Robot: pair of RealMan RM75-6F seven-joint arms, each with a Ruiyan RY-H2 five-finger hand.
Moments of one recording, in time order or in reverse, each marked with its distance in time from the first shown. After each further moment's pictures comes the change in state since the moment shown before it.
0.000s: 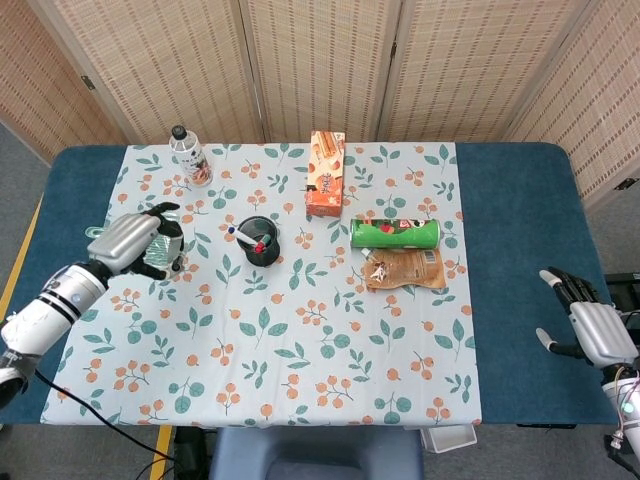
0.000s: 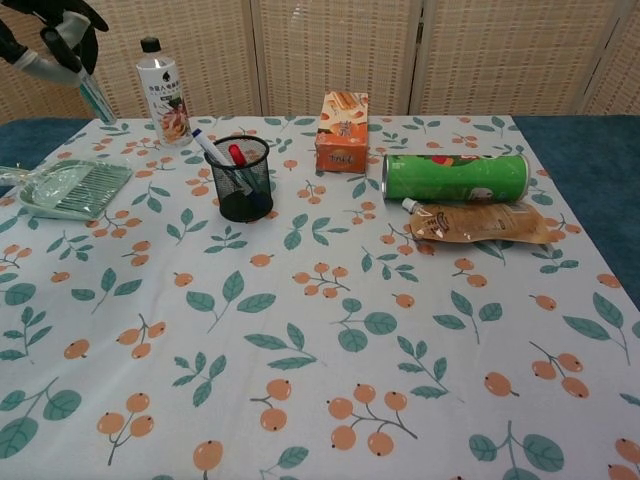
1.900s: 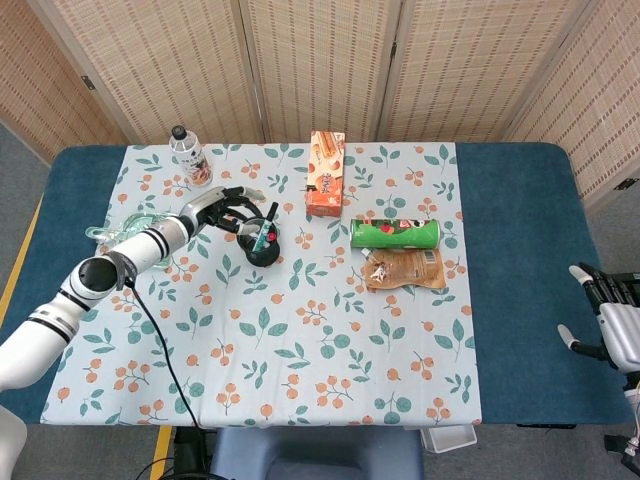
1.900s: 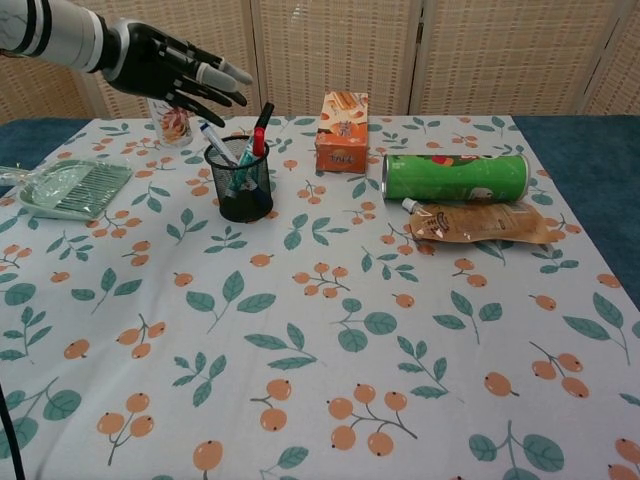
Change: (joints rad) left arm 0.003 -0.710 -0.871 0.856 -0.512 -1.037 0.268; right arm -0.058 0.014 0.025 0.004 0.023 0.088 0.017
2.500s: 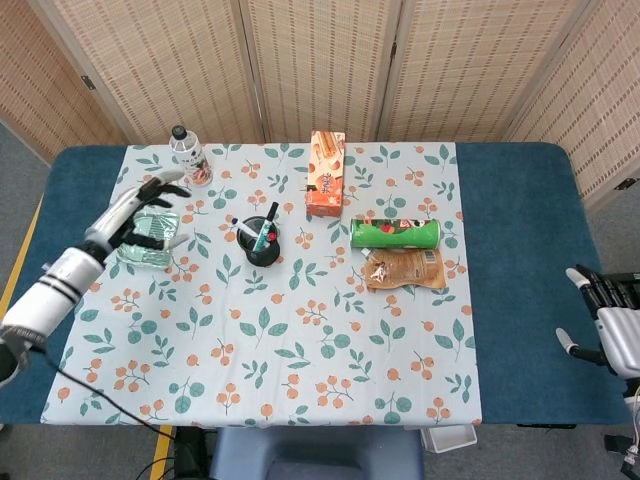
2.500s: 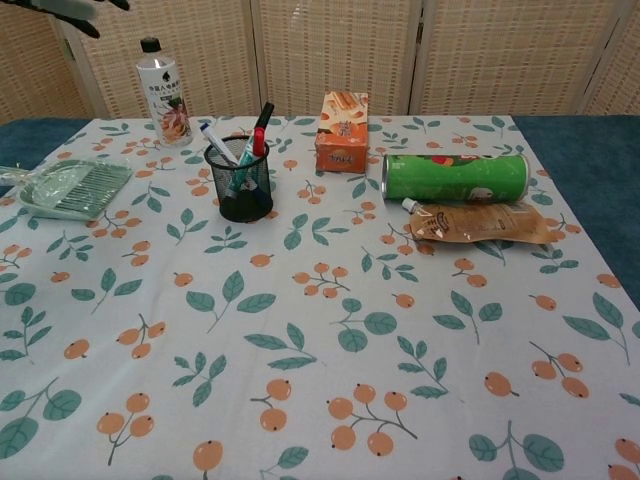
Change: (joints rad) left arm 0.646 0.229 -0.258 -0.766 0.190 0.365 0.276; right arm -0.019 -0.002 -0.009 -0.015 -0.047 0.057 -0.037
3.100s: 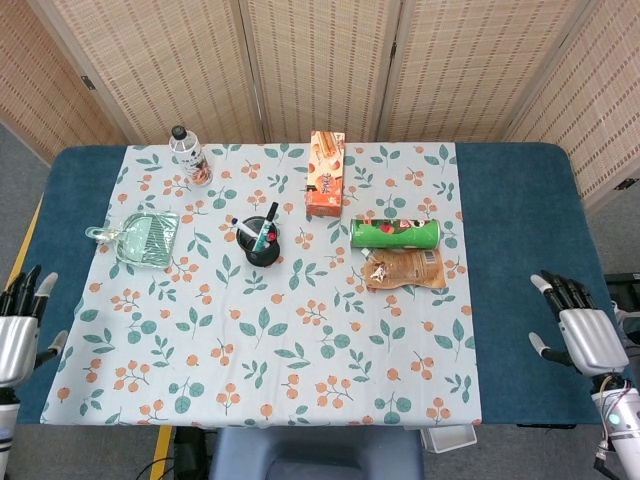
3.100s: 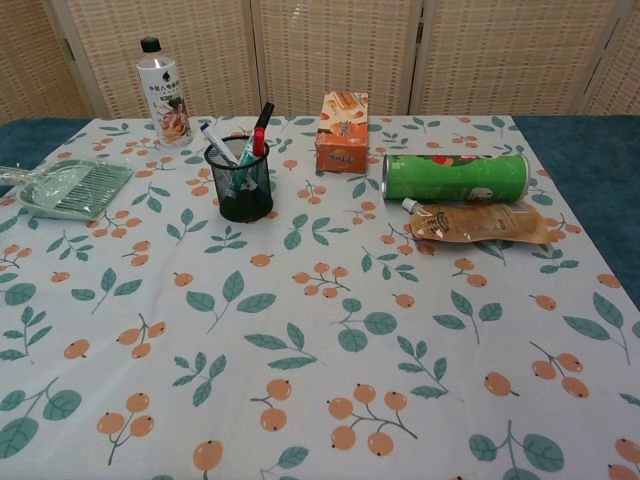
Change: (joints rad) left arm 0.471 -0.046 0.551 0.173 0.909 1.078 0.127; right arm 0.035 -0.047 -0.010 -0.046 0.004 -0.050 -0.169
